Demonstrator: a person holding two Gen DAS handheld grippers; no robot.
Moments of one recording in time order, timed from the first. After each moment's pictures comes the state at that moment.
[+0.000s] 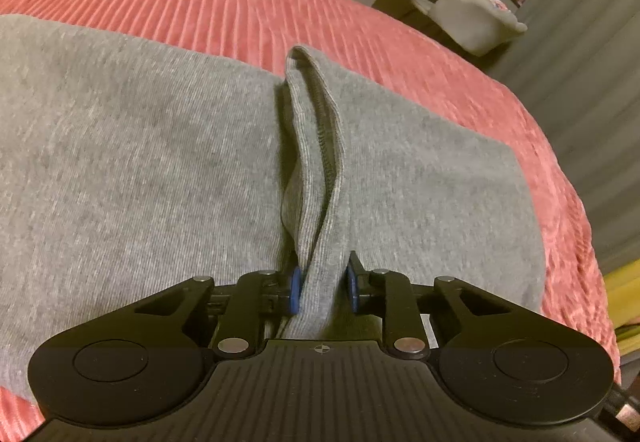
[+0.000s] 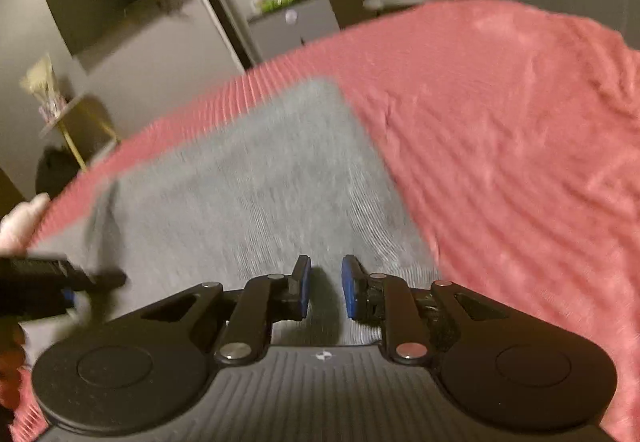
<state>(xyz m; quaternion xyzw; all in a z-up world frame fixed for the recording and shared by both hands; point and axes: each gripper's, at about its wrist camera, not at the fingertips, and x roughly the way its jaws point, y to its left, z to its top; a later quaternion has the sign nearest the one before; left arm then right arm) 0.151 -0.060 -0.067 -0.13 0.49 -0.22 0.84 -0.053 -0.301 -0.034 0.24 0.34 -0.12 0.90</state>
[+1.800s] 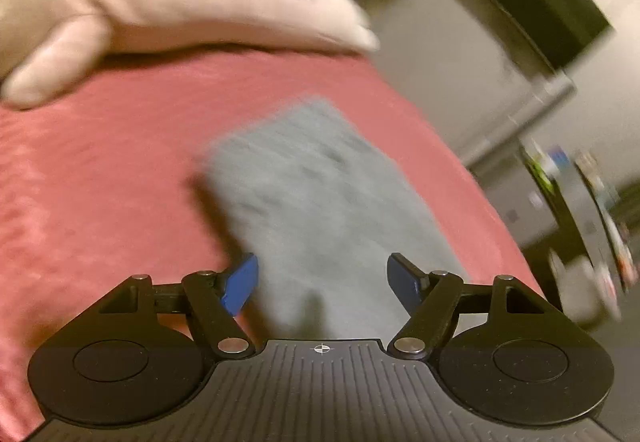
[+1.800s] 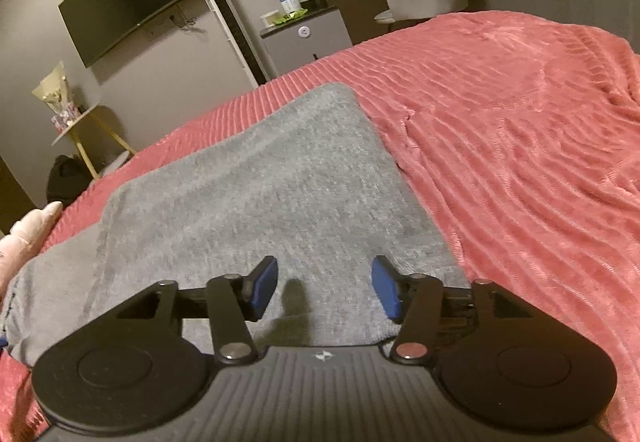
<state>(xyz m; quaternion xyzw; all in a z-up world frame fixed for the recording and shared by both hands) 0.056 0.215 -0.038 -0.38 0.33 0.12 0.86 -0.059 -0.294 -0.034 0.24 0.31 -0.10 0.92</state>
